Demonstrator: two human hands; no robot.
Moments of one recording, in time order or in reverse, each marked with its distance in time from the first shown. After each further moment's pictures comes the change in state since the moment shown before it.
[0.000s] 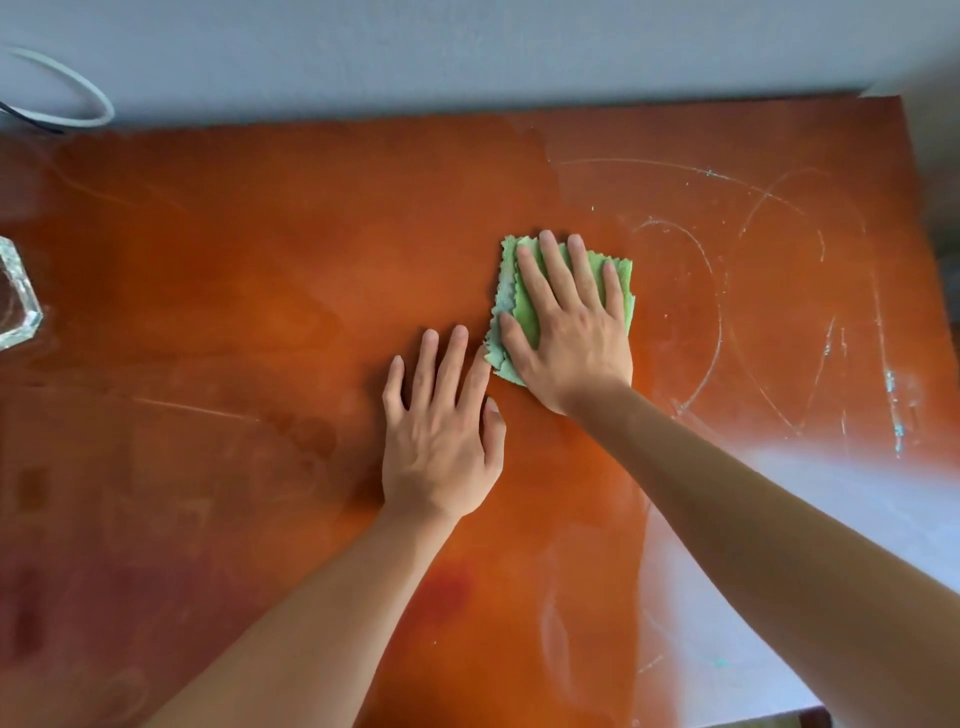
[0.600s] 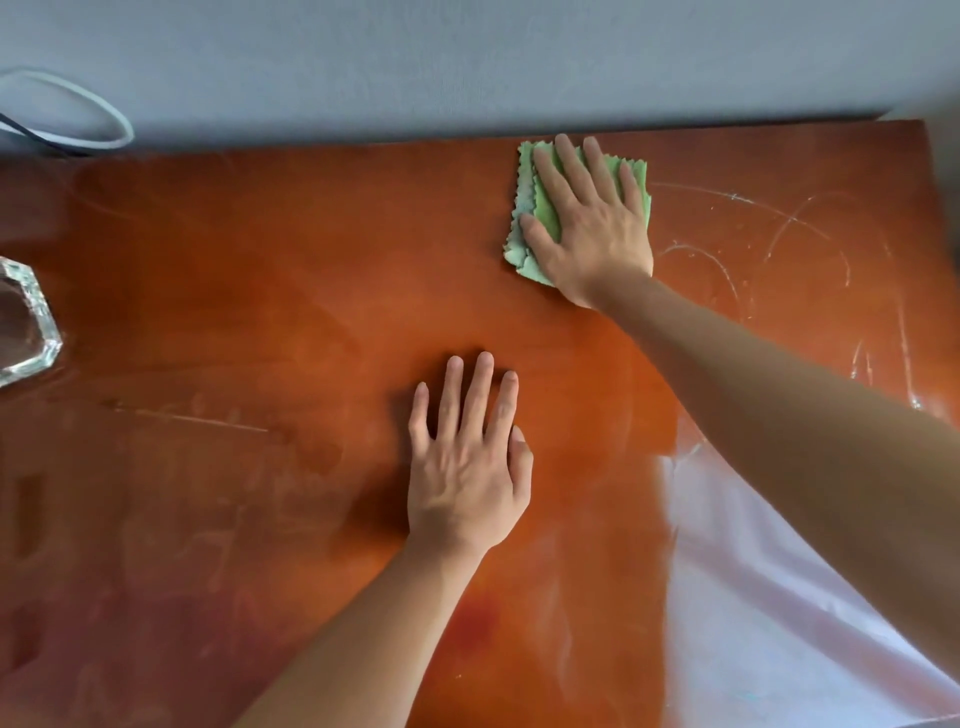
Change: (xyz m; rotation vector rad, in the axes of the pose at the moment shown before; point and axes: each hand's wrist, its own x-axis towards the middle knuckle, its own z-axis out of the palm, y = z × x) left_hand 0.001 0.002 -0.001 0.016 -0.025 0.003; right_hand 0.121 0.015 -0.025 -0.029 -0.069 -0.010
